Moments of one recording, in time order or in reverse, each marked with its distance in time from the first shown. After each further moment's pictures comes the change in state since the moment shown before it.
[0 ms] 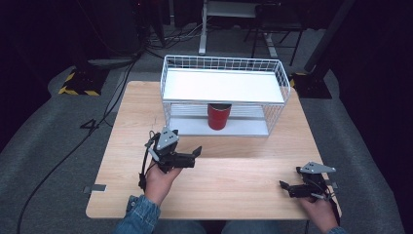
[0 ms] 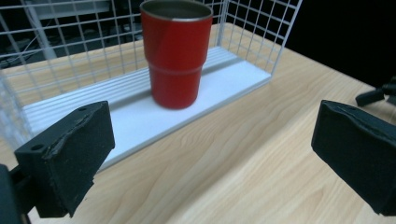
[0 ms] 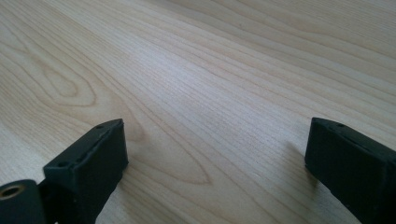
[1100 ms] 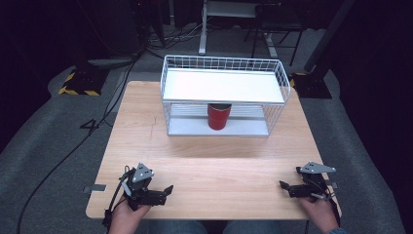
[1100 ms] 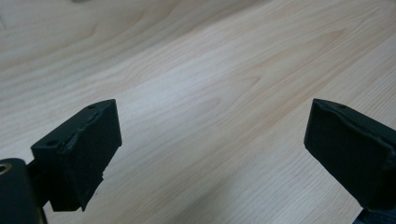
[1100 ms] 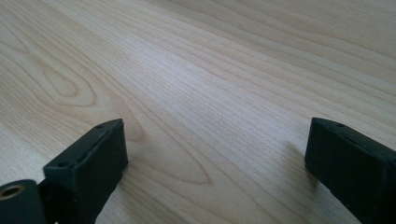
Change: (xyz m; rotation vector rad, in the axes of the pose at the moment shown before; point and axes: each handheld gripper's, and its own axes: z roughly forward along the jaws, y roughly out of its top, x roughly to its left) left arm 0.014 -0.090 -0.061 0.319 0.031 -0.065; right arm 0.000 0.000 0.000 0.000 0.000 0.000
